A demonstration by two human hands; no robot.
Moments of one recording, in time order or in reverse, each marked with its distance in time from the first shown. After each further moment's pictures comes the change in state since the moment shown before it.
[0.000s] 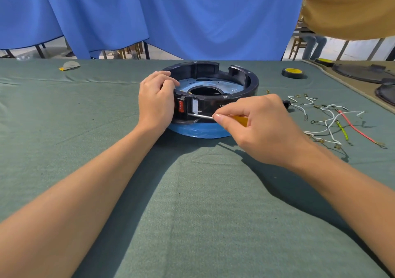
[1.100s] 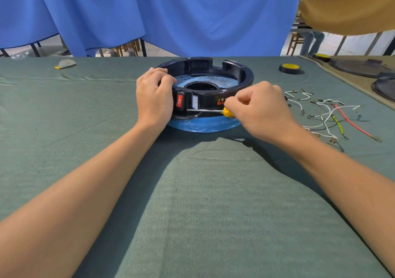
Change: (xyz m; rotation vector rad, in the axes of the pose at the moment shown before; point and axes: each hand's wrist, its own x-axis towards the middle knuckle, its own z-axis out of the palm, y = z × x) left_hand -0.003 0.005 0.004 0.030 0.021 -0.025; right_hand 0.015 0.027 0.008 0.019 0.102 0.340
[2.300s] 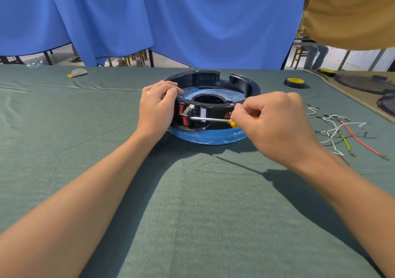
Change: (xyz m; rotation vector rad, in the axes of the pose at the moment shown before) left_hand 0.008 -0.013 -0.014 -0.008 -0.063 0.078; right_hand -0.014 -0.028 -0.019 -0.039 0.080 -0.225
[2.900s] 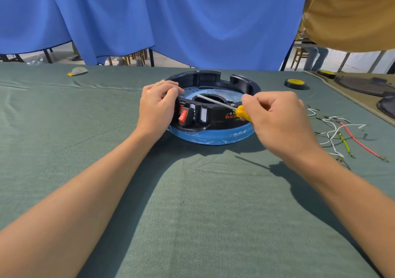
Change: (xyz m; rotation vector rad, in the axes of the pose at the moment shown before) left_hand 0.001 0.000 0.000 -0.007 -0.008 -0.010; right_hand 0.003 0.011 0.005 0.170 0.069 0.215
